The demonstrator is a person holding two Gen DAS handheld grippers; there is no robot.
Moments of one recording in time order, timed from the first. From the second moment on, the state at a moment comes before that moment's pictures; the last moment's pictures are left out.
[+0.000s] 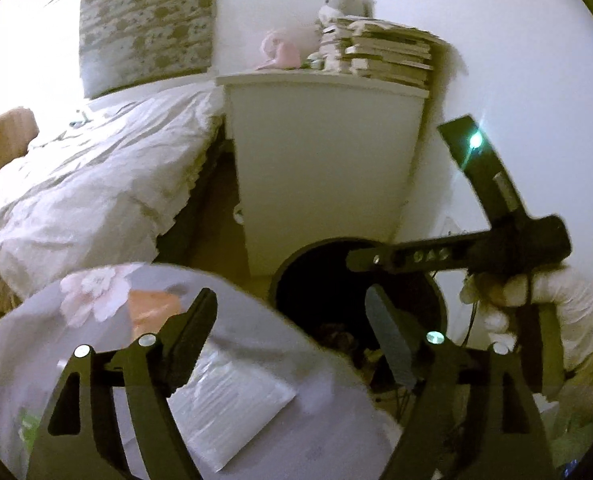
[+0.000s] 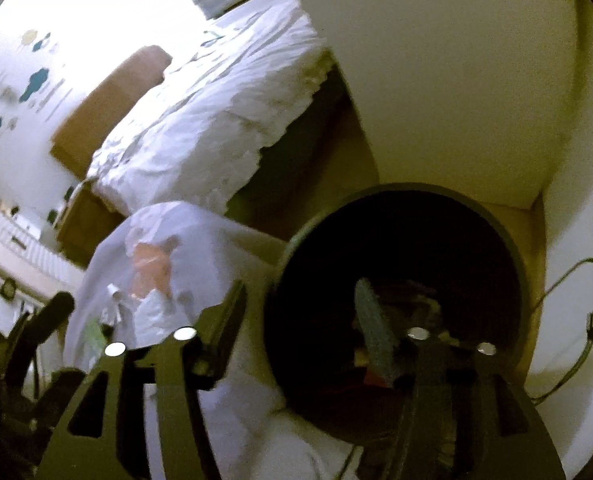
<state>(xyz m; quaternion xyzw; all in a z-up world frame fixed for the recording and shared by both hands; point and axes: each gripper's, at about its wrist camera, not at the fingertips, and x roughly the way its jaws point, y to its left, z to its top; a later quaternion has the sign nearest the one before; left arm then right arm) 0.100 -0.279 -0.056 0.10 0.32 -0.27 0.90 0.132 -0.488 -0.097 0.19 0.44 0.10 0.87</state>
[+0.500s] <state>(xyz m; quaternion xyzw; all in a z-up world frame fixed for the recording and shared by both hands) 0.125 -0.093 -0.108 0.07 0.41 -0.16 0.89 0.149 -0.360 -0.099 0.07 0.47 0.21 0.85</state>
